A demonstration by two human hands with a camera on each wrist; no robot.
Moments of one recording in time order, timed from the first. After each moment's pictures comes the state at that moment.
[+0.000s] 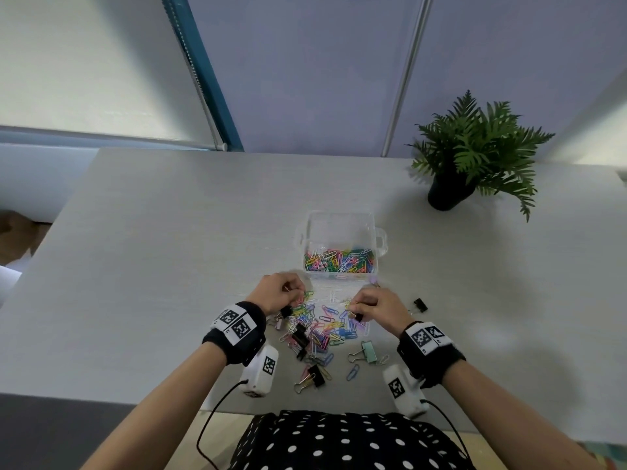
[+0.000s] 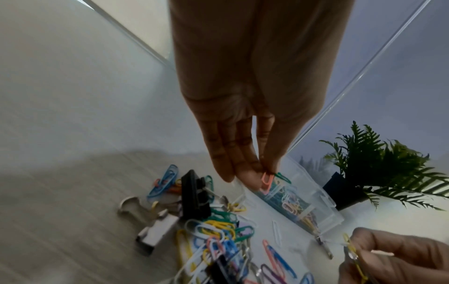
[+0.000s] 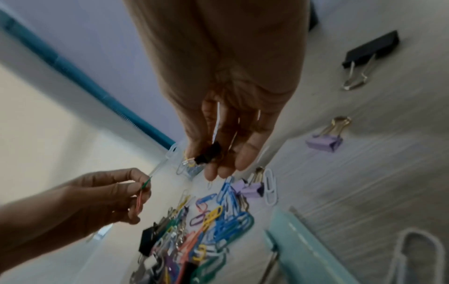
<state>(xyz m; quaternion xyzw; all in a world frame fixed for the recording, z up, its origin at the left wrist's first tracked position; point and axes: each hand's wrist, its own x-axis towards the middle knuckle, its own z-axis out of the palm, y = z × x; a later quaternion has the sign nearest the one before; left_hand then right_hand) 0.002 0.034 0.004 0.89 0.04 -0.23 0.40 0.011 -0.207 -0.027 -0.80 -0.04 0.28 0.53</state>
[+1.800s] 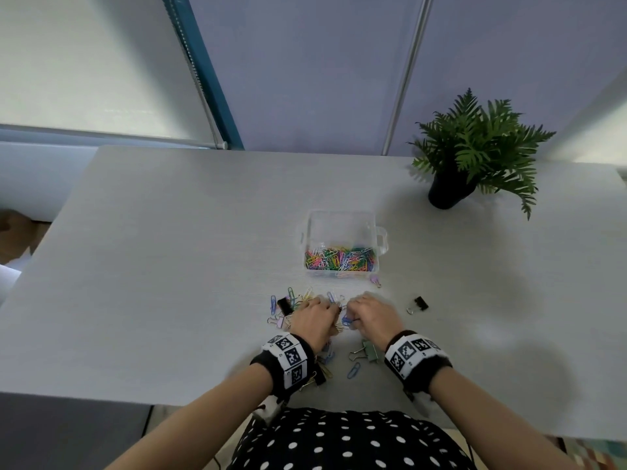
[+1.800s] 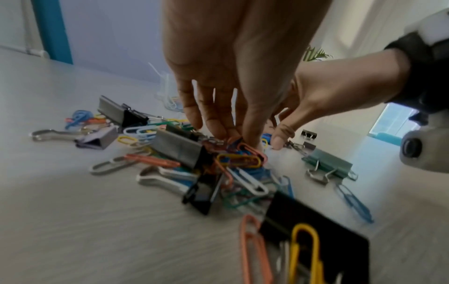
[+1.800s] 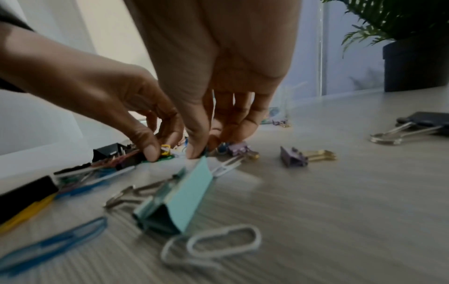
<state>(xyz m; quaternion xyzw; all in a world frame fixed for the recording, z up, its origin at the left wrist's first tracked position) -0.036 -0.041 -0.018 0.97 -0.12 -0.20 0.09 -0.006 -0.193 -0.031 -0.93 -0.24 0.23 0.17</state>
